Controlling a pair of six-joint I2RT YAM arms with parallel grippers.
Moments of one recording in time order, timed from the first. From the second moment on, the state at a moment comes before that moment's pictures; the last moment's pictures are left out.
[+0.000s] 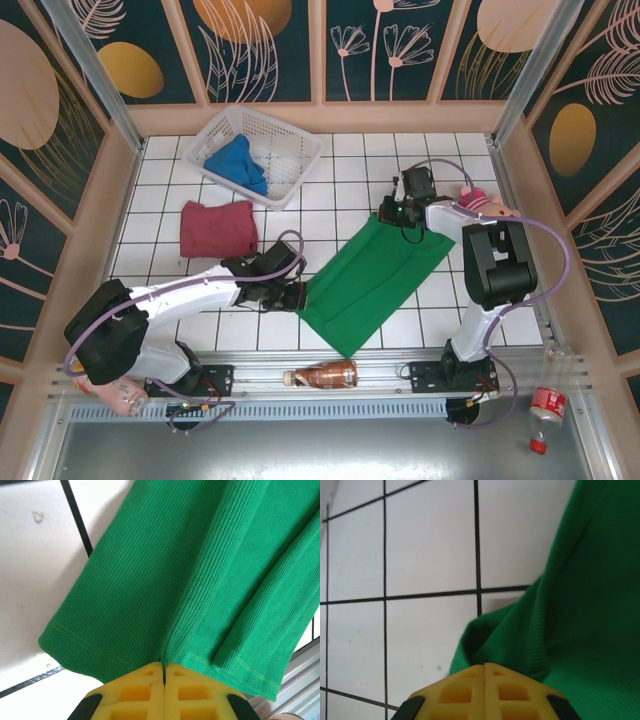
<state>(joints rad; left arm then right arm) -0.87 1.41 0.76 -0.49 0.23 -0.72 0.24 1.79 1.06 -0.20 -0.27 0.41</state>
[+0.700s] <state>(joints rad) -0.96 1.52 0.75 -0.44 0.25 -0.76 0.21 1.74 0.95 -0.22 -0.22 0.44</state>
